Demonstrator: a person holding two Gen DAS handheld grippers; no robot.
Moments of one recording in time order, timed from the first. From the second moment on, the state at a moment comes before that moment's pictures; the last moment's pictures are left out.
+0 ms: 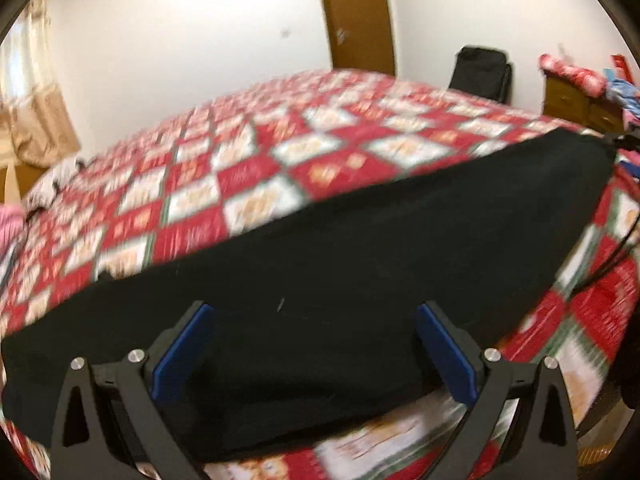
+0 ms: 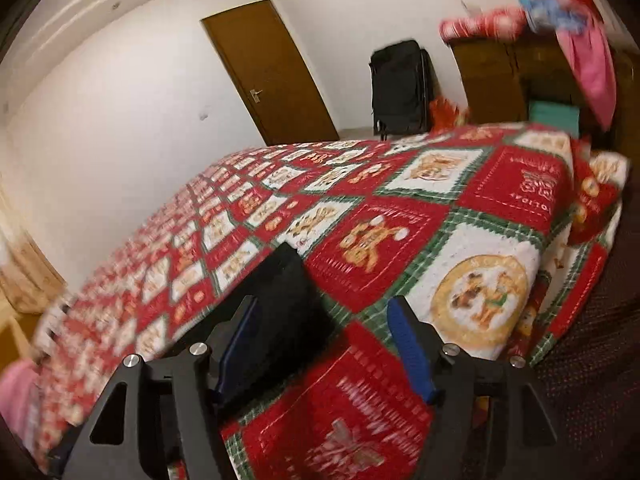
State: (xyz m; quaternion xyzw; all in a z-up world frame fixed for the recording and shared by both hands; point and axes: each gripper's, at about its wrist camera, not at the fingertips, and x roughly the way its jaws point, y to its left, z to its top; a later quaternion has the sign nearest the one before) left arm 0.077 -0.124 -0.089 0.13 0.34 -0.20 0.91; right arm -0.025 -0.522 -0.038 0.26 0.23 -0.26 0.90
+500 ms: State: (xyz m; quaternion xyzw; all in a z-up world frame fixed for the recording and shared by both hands) left arm 0.096 -0.033 -0.081 0.02 0.36 -0.14 0.92; right arm -0.011 -0.490 -0.047 0.36 0.25 -0.14 0.89
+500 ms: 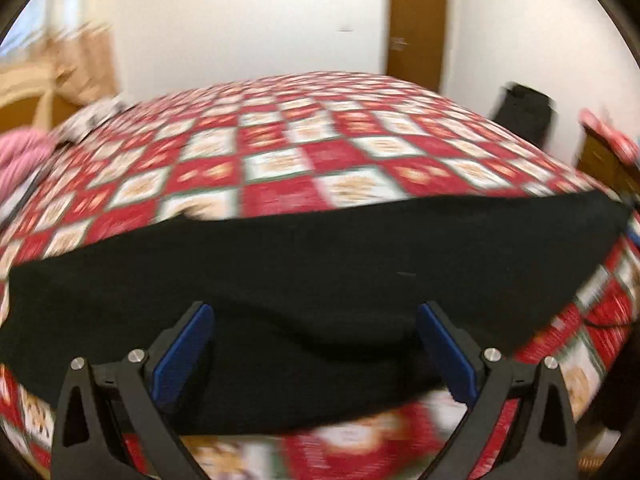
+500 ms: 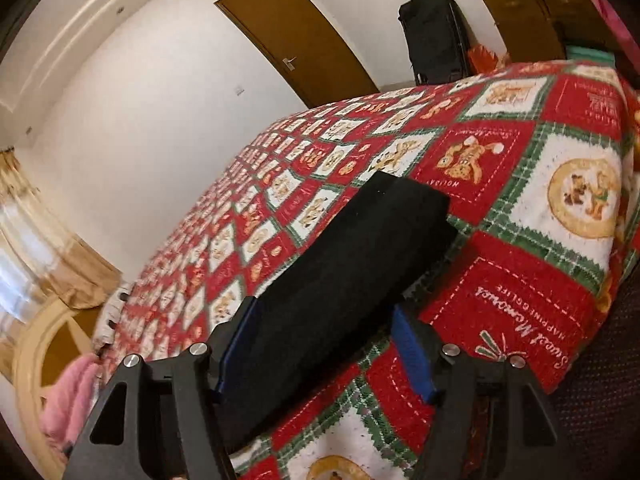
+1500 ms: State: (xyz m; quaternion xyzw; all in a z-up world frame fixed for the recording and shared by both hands) left arm 0.108 -0.005 -0.086 -0.02 0.39 -0.11 0.91; right arm 0.038 -0.400 0.018 0.19 0.25 -0.04 0.95
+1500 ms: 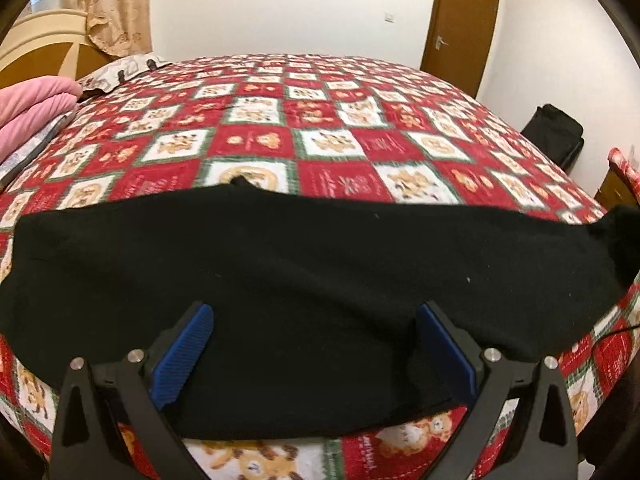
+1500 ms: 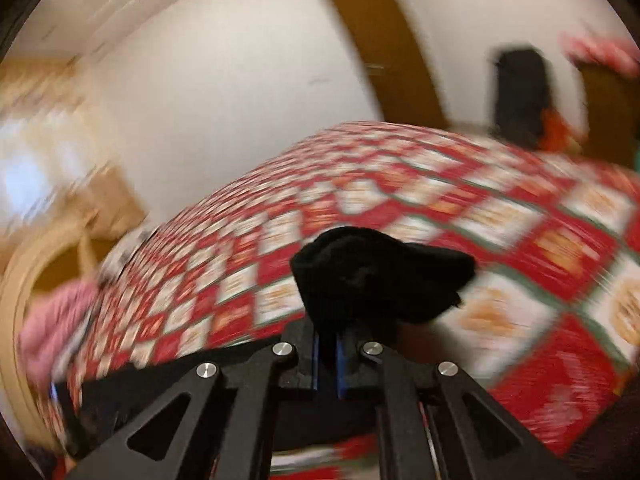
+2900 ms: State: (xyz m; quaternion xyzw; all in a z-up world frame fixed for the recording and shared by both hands) left arm 0.096 -0.082 -0.026 0.08 0.26 -0.25 0.93; right arm 0.072 -0.348 0.003 0.10 0.33 0.02 0.94
